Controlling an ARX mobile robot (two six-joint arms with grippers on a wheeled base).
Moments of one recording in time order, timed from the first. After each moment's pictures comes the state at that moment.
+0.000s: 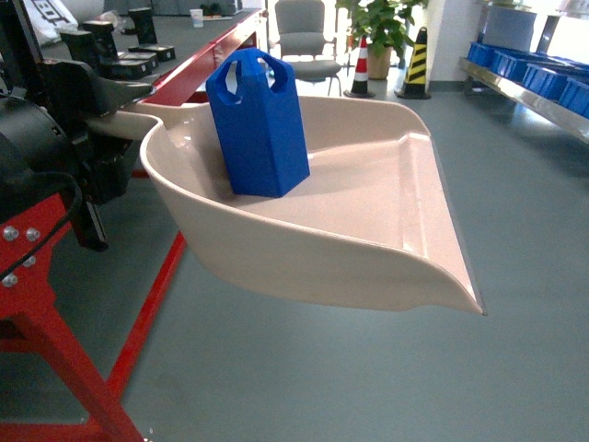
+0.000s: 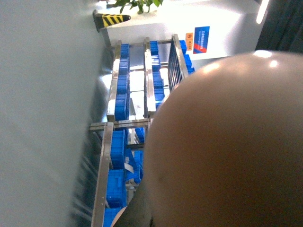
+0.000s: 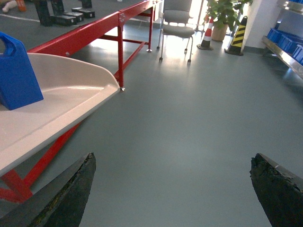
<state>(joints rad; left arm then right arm) -0.19 1.79 0.60 1.28 0.14 -1.51 0.22 0.63 0.26 0.26 0.05 -0.08</state>
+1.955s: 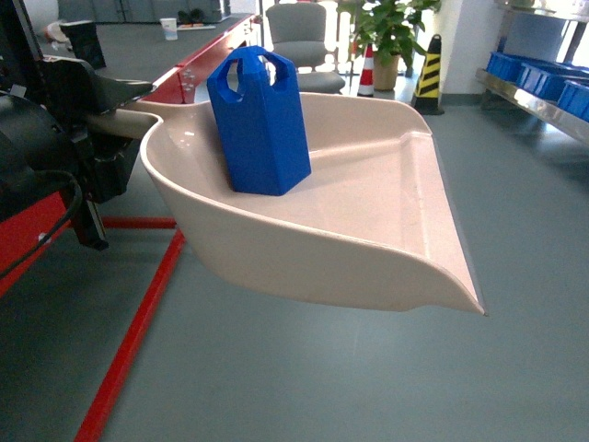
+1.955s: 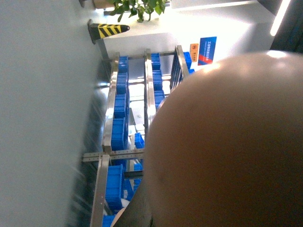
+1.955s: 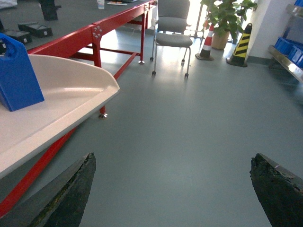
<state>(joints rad) -0.19 1.79 0.60 1.28 0.14 -1.51 0.22 0.63 0.26 0.26 0.05 -0.08</state>
